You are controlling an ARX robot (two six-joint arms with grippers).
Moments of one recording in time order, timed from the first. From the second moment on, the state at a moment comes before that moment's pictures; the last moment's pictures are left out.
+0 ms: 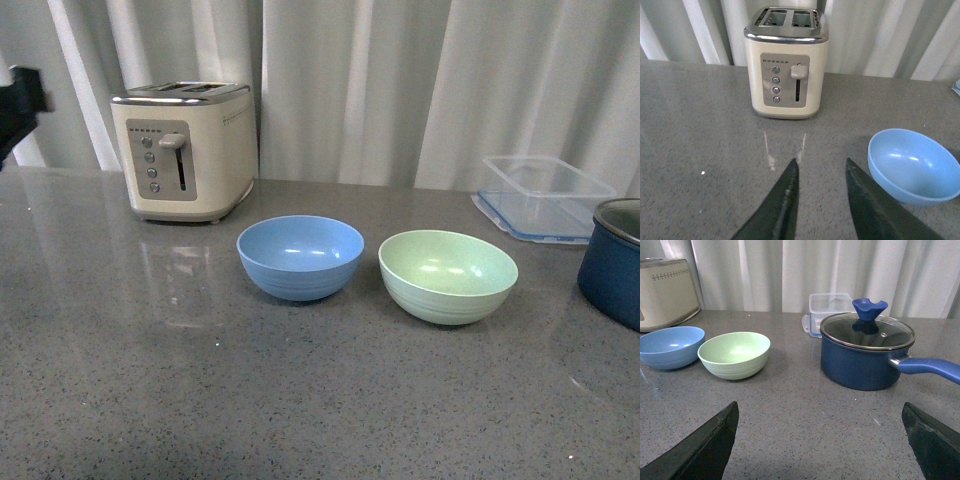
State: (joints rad) left arm -0.12 1.17 0.58 0.59 -0.12 -0.01; right arm 0.00 0.00 0.01 0.00 0.00 0.00
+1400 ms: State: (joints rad) left arm 0.00 0.46 0.02 0.46 0.00 -0.01; right arm 0.00 0.00 0.01 0.00 0.00 0.00
